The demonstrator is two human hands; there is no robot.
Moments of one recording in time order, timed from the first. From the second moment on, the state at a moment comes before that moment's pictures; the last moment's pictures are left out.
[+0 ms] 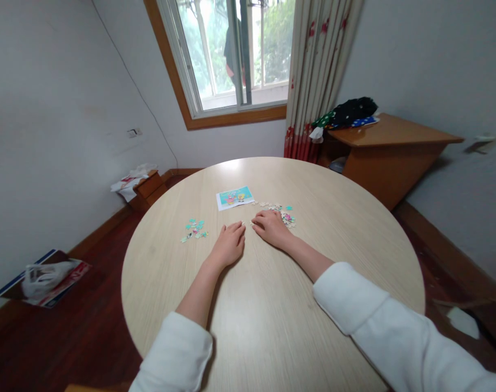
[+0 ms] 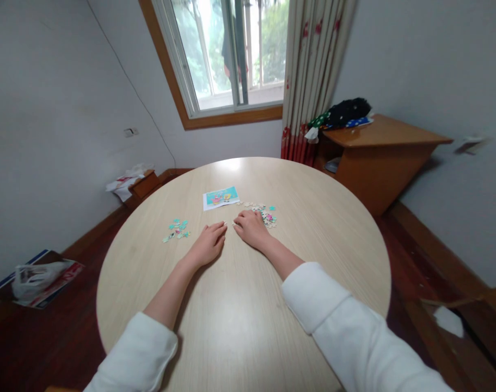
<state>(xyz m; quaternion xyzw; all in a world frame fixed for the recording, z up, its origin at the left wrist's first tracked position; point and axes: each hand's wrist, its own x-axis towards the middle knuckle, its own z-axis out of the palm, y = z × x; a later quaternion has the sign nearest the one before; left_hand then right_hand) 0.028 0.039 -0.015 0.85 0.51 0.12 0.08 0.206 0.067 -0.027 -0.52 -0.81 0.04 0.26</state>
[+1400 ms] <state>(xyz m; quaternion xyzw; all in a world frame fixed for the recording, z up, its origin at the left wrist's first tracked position) 0.027 0.042 -0.015 0.85 0.52 0.12 0.04 0.204 0.071 -0.021 -0.54 -0.81 -0.01 0.23</state>
